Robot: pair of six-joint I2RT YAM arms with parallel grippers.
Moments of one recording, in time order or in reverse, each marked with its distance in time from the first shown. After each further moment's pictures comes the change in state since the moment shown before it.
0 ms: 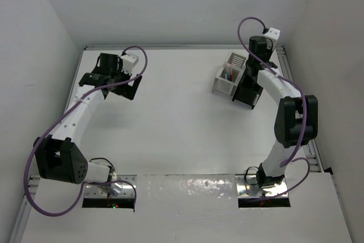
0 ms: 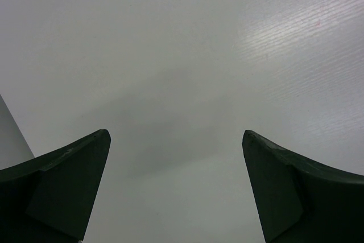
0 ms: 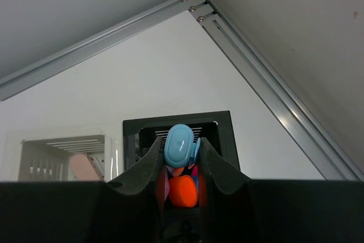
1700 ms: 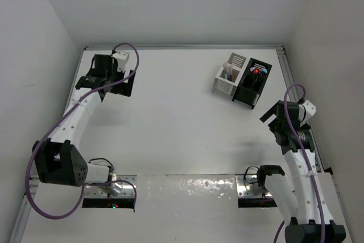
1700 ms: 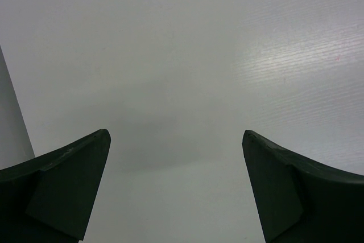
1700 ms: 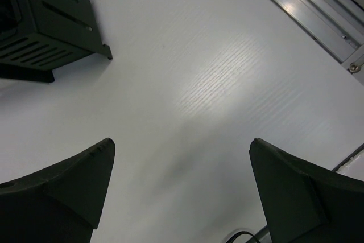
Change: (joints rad) left arm 0.042 -0.029 -0.047 0.087 -0.062 -0.109; right arm -0.132 -1.080 -0.679 -0.787 -0.249 0.431
